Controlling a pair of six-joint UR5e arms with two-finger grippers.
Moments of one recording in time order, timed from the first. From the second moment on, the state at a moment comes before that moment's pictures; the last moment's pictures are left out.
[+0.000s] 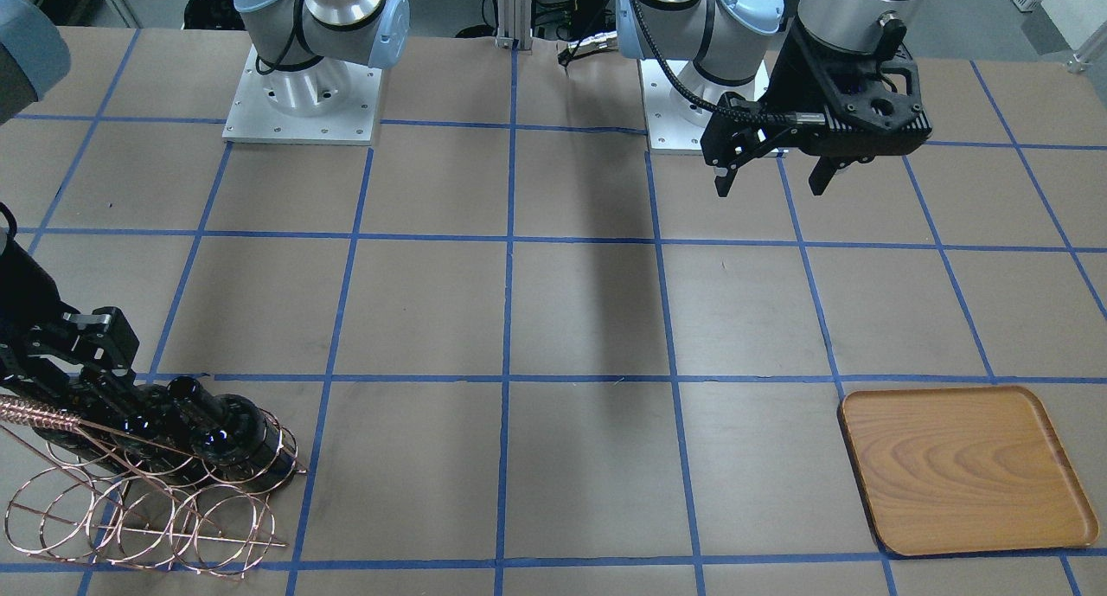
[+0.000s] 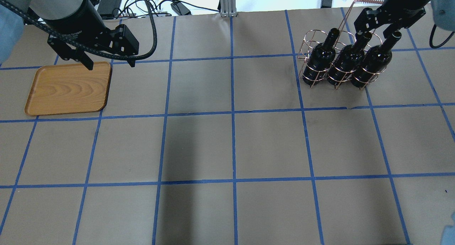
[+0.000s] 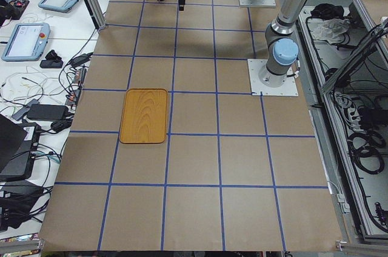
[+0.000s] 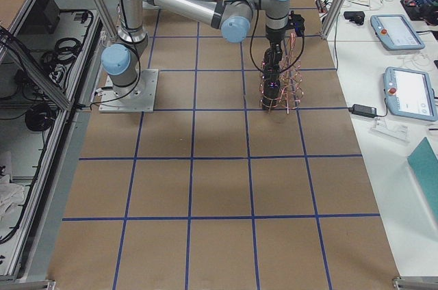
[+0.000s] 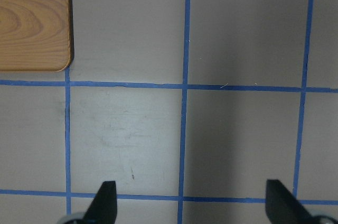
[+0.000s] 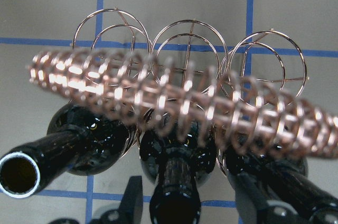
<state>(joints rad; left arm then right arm) -1.57 -1.56 -1.51 -1.58 1.59 -0.04 1.31 -1.30 1.52 -1.95 -1.49 -0.31</state>
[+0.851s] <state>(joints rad) -1.57 -1.56 -1.51 -1.58 1.59 -0.04 1.32 -1.29 1.52 -1.95 -1.49 -0.27</state>
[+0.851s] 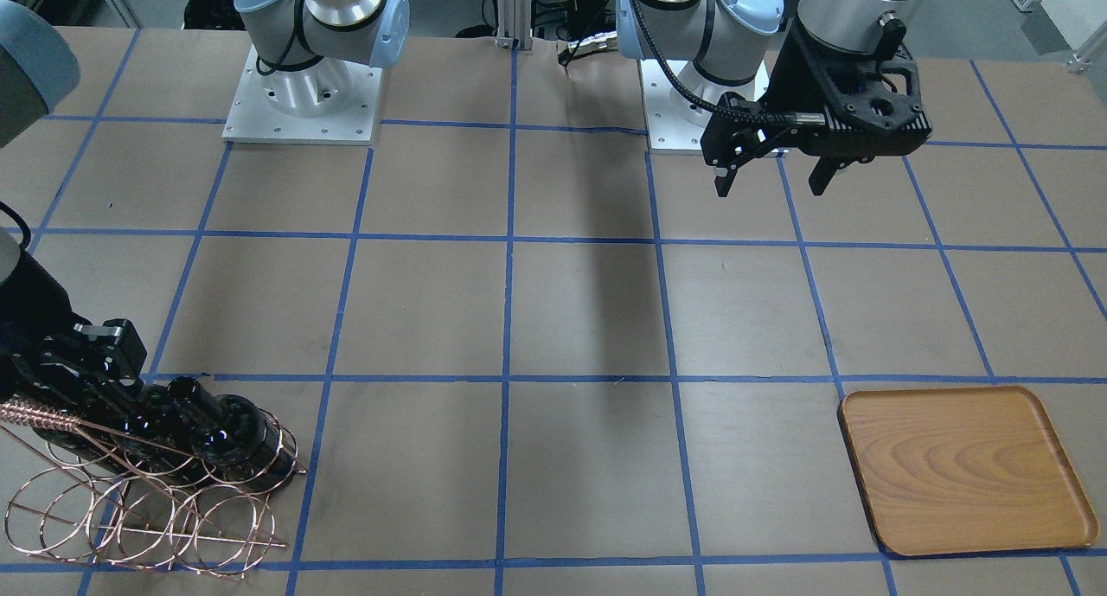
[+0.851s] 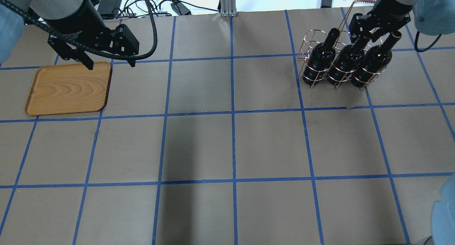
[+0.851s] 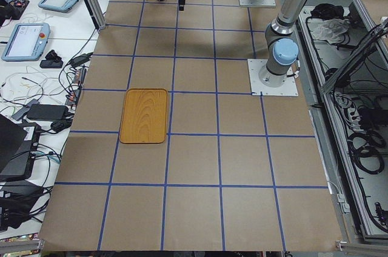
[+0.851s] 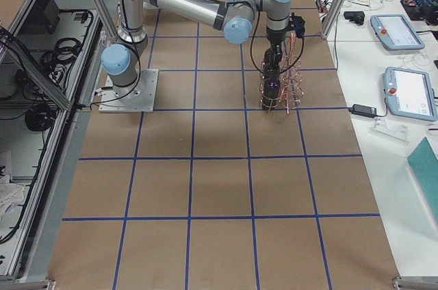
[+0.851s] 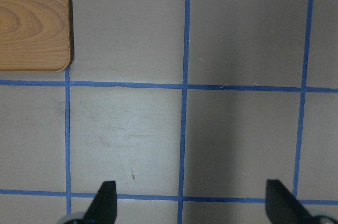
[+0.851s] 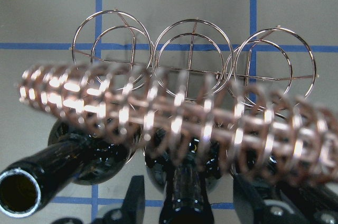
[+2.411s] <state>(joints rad) -1.57 -1.55 -1.51 -1.58 1.59 -0.04 1.34 -1.30 1.44 -1.84 -1.53 -0.30</state>
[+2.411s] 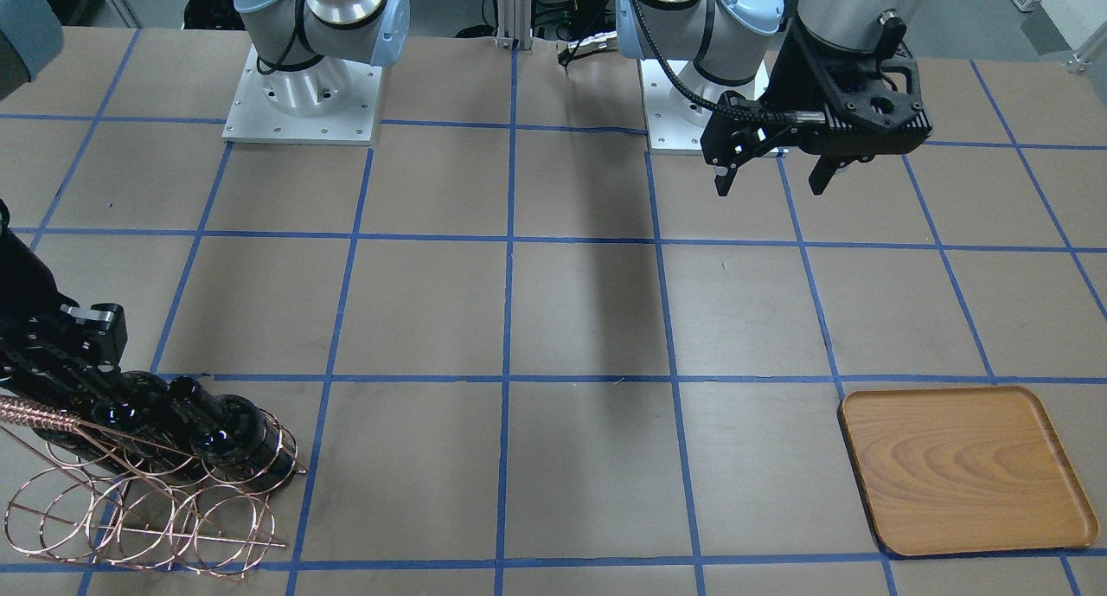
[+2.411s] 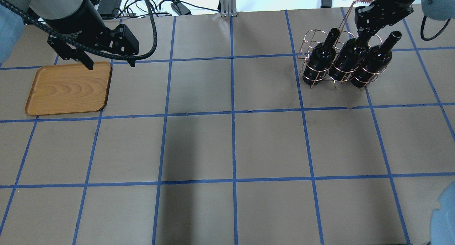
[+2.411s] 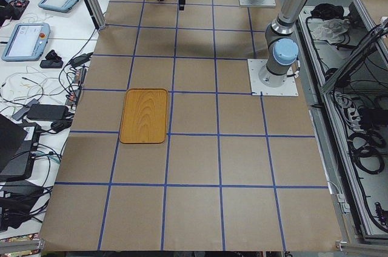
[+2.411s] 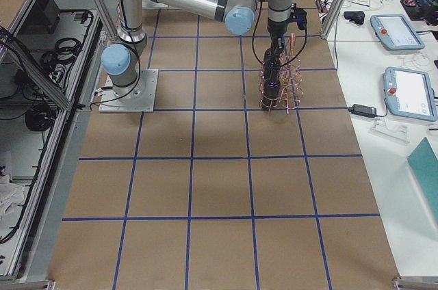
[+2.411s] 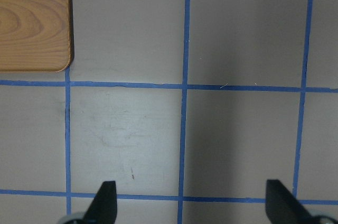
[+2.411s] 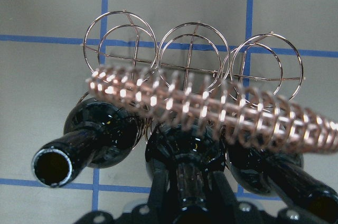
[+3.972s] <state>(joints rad) -1.57 -1.55 -1.51 -1.58 1.59 -0.04 1.47 -1.48 1.33 -1.43 -1.54 -0.17</state>
